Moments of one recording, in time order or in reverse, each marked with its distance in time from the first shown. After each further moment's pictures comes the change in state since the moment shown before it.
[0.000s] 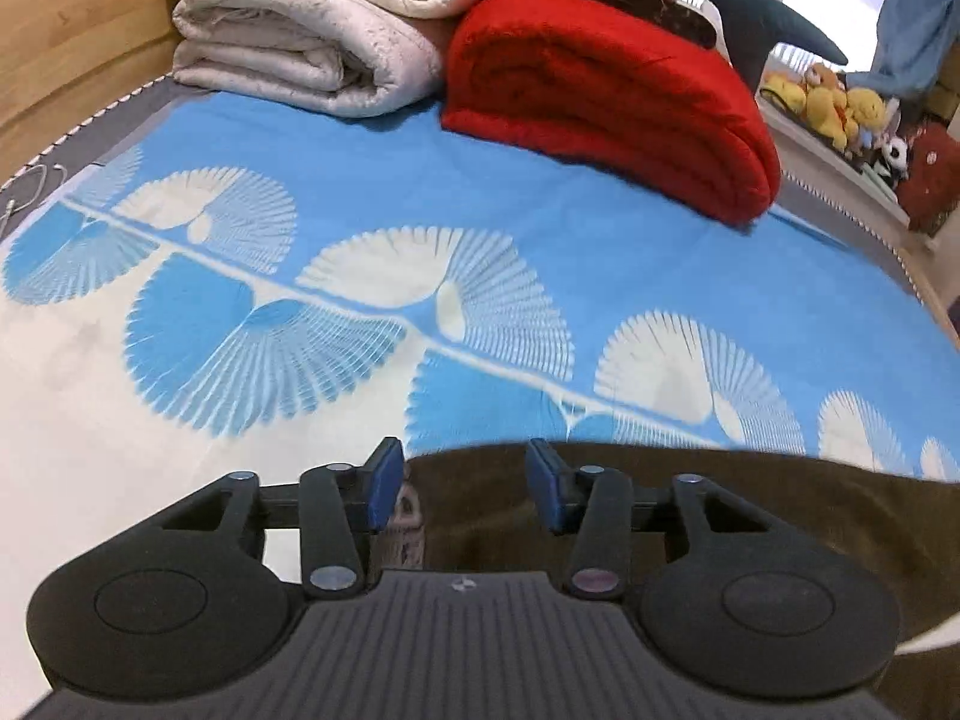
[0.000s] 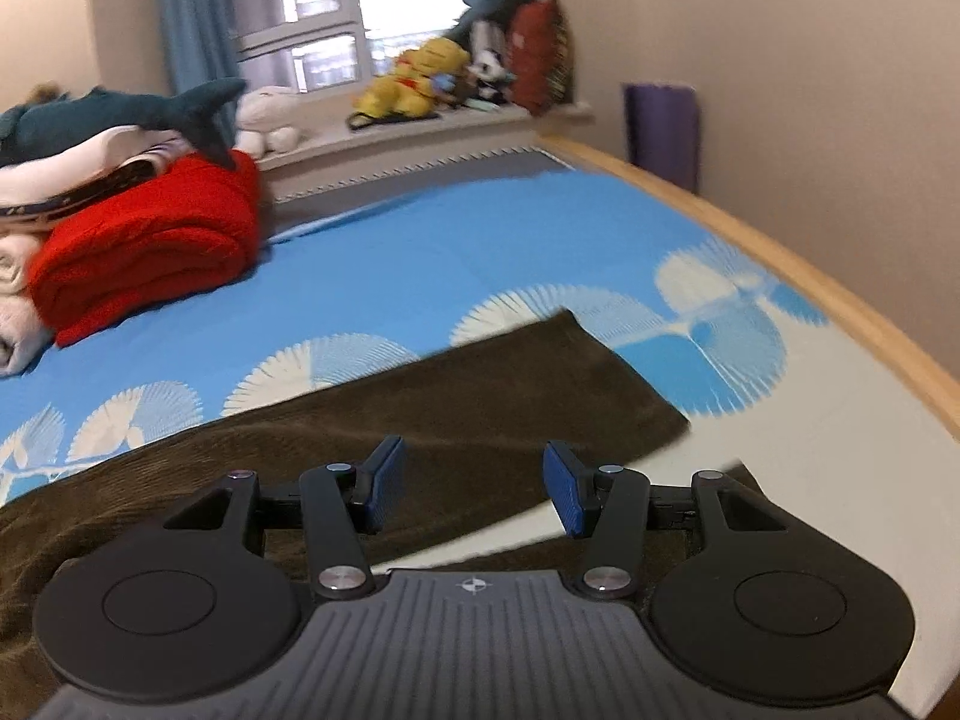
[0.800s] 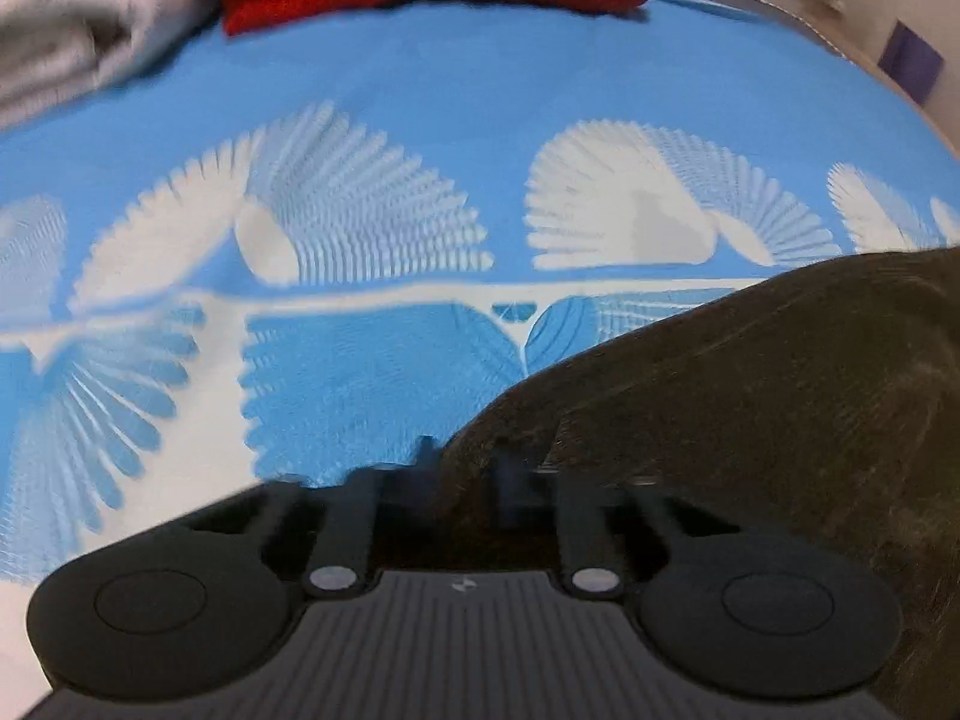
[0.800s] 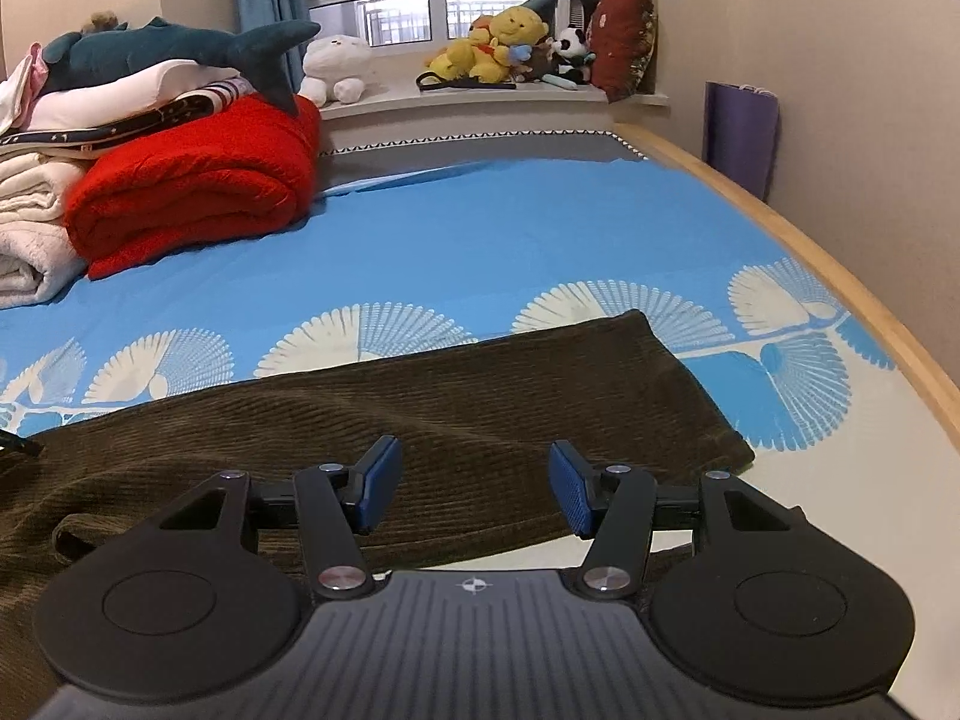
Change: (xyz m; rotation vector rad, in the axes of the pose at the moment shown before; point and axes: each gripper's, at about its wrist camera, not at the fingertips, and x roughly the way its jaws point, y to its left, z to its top) left arm 0.148 -0.049 -0.016 0.447 0.181 -0.105; right arm 0.038 0.027 0.010 -0.112 0.072 0.067
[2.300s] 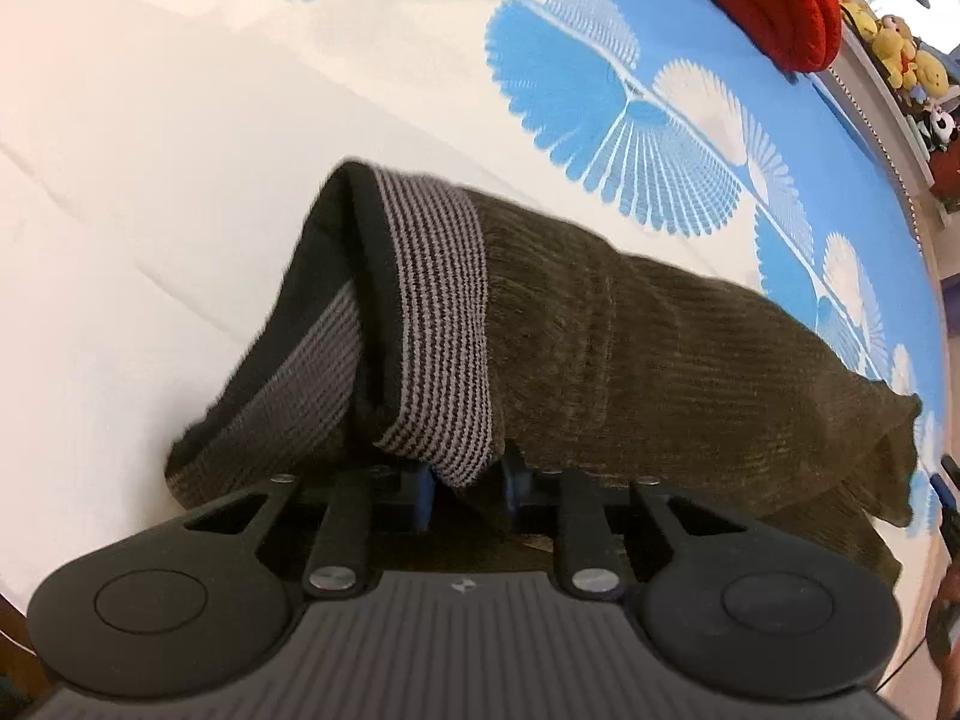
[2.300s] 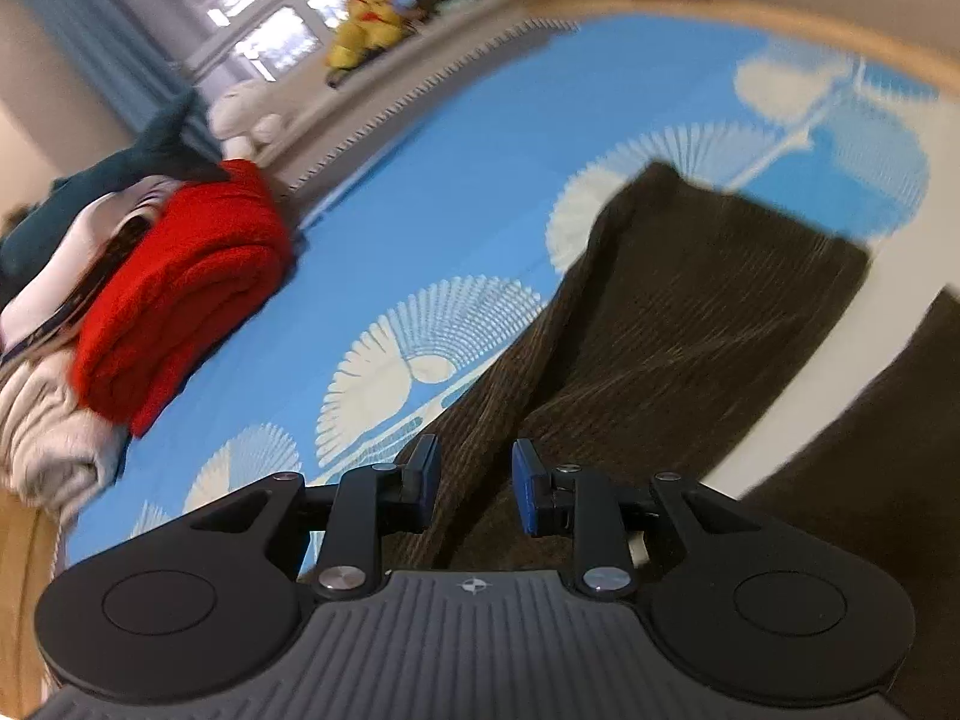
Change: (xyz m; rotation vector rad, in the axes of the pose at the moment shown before) left arm -0.123 0.002 -0.186 -0.679 0.205 -0.086; right arm 0.106 -0.014 -0.004 0.560 0.118 0.141
